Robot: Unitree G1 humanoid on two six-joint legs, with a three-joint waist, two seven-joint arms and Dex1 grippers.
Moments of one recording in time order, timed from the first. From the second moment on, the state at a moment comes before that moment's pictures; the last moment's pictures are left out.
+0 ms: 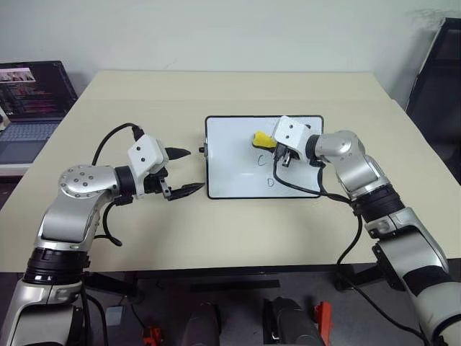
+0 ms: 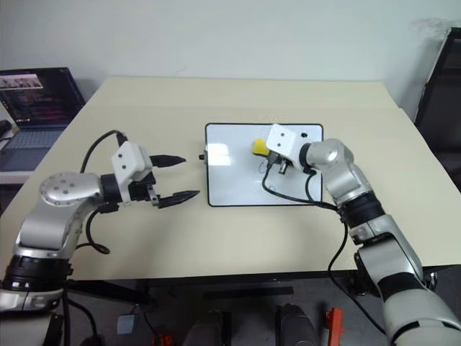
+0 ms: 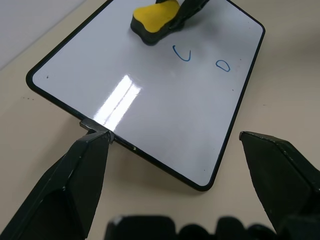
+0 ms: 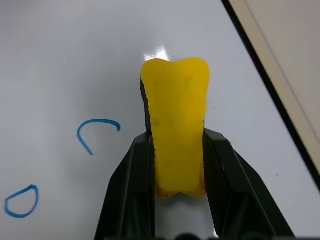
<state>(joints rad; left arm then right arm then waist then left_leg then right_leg) -0.45 0.80 0.03 -0.03 -0.29 0.26 -1.04 -1.00 -0.44 0.35 0.49 -0.23 0.16 0.79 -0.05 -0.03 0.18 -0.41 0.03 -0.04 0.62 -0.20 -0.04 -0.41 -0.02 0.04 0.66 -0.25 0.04</state>
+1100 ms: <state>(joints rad) -0.47 0.80 0.03 -0.03 -0.29 0.26 -1.03 -0.89 -0.50 0.51 0.30 -0.45 0.15 0.96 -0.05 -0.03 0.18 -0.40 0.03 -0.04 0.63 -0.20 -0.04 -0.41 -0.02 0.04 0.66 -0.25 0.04</state>
